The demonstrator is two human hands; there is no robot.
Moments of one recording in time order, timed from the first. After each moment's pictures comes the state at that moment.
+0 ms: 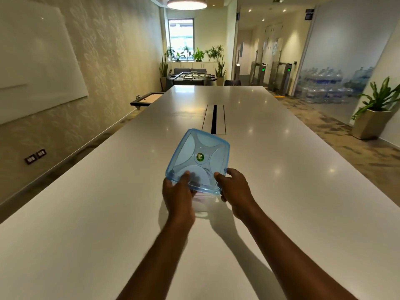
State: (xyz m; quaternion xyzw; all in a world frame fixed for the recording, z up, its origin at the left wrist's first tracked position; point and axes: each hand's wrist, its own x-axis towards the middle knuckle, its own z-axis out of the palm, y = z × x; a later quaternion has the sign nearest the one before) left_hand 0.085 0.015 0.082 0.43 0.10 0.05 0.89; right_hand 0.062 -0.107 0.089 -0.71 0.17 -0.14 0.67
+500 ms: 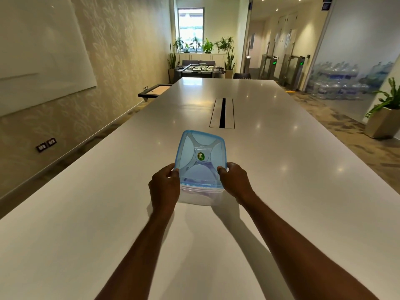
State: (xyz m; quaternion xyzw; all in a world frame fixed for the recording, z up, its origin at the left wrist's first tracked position) left_hand 0.118 0.073 0.063 0.80 0.04 0.18 0.56; right_hand 0.109 -0.108 0.067 -0.87 0.15 -0.14 0.44
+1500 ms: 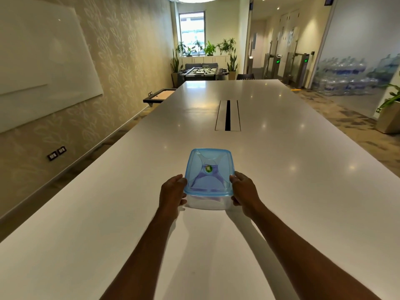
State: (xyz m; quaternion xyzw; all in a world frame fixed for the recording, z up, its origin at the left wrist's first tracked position) left_hand 0.151 0.084 0.040 0.71 0.11 -0.05 0.70; right_hand 0.113 -0.108 0.038 -0.74 0.21 -0.09 0.63
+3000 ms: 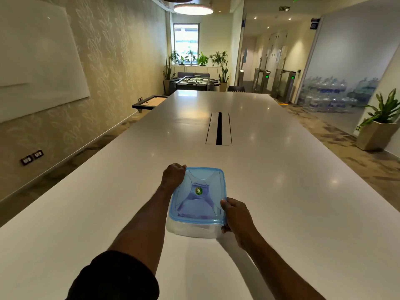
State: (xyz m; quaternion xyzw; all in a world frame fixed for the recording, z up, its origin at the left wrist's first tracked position) left_hand 0.293 0.032 0.062 0.89 -0.02 0.00 0.46; right_hand 0.118 -0.113 0.038 -0.73 0.19 -0.06 0.66
